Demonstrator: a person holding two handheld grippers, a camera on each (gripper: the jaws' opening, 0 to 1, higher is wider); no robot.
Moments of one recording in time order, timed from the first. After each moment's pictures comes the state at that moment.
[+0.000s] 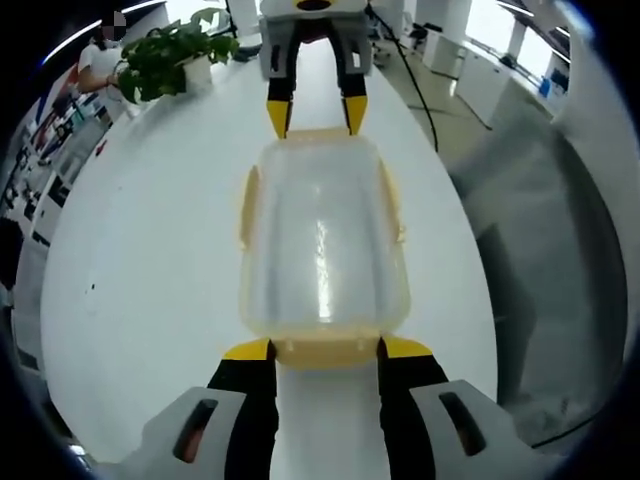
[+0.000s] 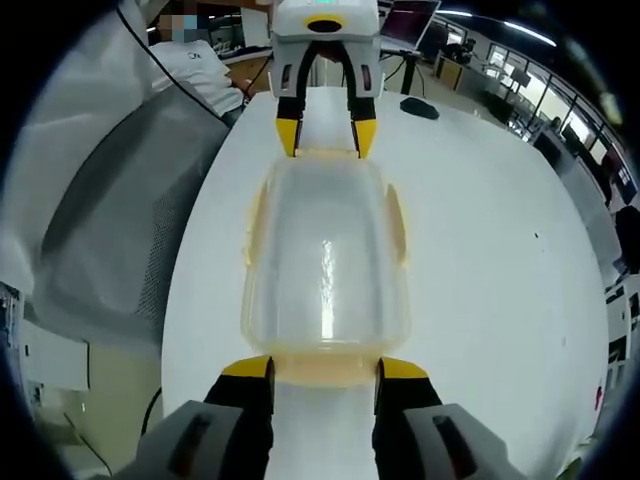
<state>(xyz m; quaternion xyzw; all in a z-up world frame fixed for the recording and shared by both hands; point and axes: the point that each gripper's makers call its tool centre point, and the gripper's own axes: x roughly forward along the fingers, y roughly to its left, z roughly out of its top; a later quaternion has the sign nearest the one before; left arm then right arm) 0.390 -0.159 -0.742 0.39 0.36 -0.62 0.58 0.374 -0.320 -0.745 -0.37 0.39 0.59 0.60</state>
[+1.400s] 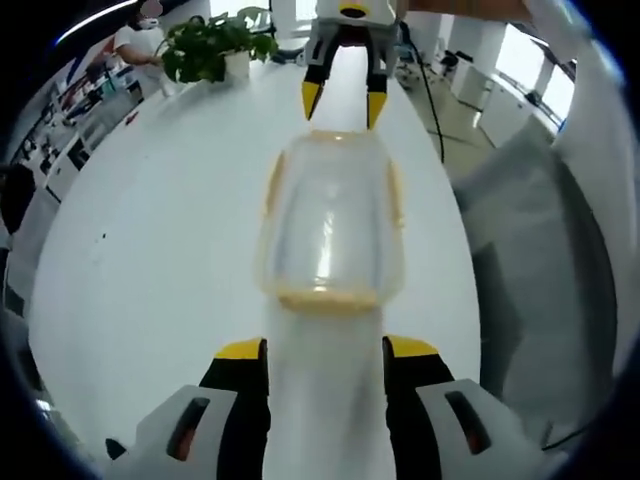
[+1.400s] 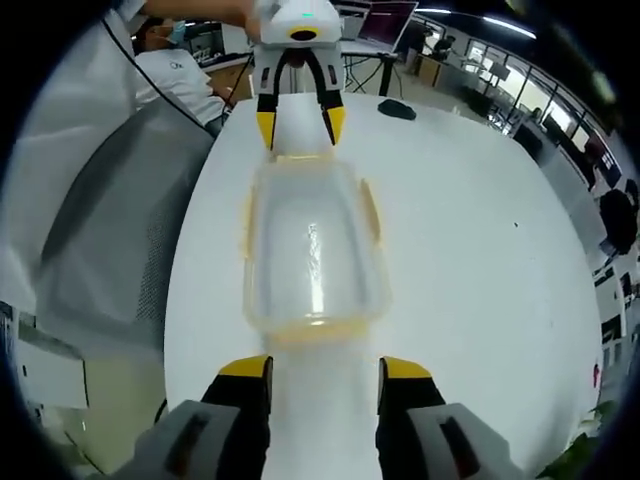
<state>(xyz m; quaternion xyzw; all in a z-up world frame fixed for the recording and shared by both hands) 0.385 -0.123 -0.730 0.32 0.38 -0.59 0.64 0.374 -0.333 -0.724 -0.36 0.39 0.56 0.64</state>
